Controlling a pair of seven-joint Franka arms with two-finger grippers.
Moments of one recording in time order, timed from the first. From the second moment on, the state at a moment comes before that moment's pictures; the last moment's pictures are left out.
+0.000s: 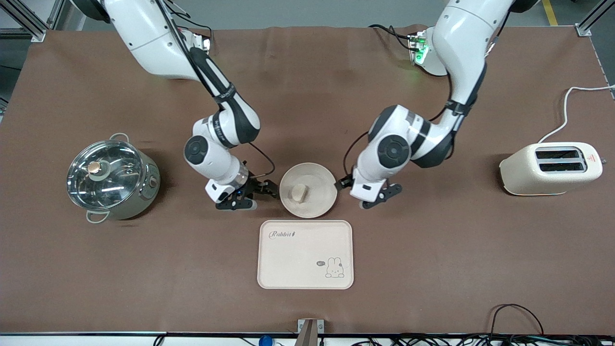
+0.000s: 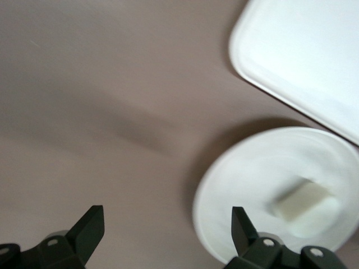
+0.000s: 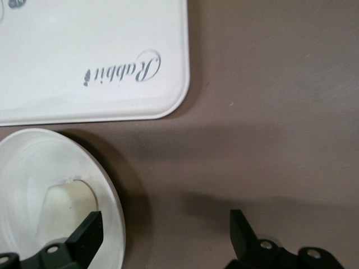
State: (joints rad) left arm -0.44 0.60 -0.21 -1.64 -0.09 2.22 -1.06; right arm 0.42 0.57 0.09 -1.87 0.42 2.60 0.17
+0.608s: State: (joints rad) left arm -0.59 0.85 -0.20 -1.44 -0.09 2.52 -1.20; right arm 0.11 0.13 0.06 -1.86 0.27 1.98 0.01
